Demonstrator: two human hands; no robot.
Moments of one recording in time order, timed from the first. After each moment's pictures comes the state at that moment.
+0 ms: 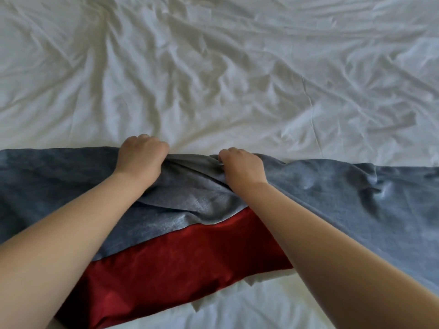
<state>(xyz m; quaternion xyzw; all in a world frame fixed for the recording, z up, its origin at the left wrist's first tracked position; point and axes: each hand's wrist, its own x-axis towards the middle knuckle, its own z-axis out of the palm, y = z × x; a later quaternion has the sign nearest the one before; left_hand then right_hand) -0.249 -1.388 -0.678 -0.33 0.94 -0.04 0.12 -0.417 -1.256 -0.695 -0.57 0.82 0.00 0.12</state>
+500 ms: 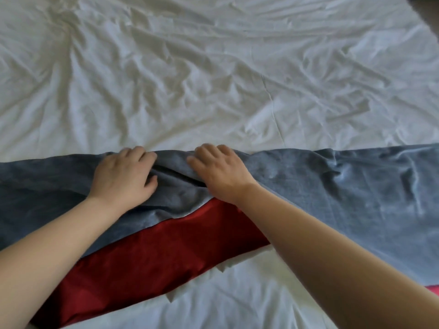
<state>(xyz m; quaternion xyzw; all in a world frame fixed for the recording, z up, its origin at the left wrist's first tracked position) -0.254 -1.332 -0.655 -0.27 0.96 -0.03 0.03 -0.436 -1.201 -0.671 -0.72 0.70 -0.03 -0.01</state>
